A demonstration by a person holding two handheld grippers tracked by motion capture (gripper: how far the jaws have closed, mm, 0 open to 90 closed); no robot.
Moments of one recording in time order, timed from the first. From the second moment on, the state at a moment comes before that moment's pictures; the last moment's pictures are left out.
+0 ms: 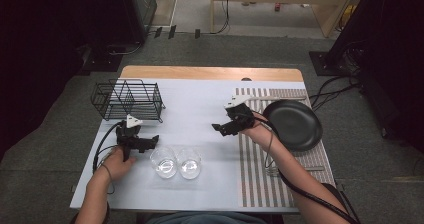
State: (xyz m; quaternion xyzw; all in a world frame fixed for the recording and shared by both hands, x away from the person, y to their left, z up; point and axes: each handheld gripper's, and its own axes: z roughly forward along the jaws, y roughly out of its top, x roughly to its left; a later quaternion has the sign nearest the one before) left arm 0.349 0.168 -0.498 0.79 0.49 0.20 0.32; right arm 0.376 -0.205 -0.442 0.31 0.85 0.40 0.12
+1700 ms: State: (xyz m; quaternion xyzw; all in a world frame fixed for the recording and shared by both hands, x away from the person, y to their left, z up) left arm 0.349 0.168 -0.498 0.79 0.49 0.20 0.32; right arm 0.374 -0.186 -0.466 0.28 0.87 0.40 0.10
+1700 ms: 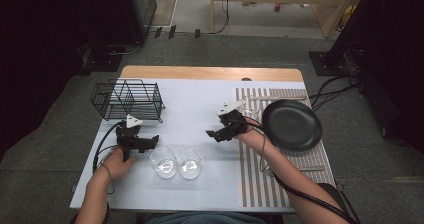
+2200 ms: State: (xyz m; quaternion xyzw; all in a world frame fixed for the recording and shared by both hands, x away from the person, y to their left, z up) left arm 0.349 0.168 -0.498 0.79 0.49 0.20 0.32; right arm 0.371 -0.178 -0.471 0.27 0.87 0.40 0.09
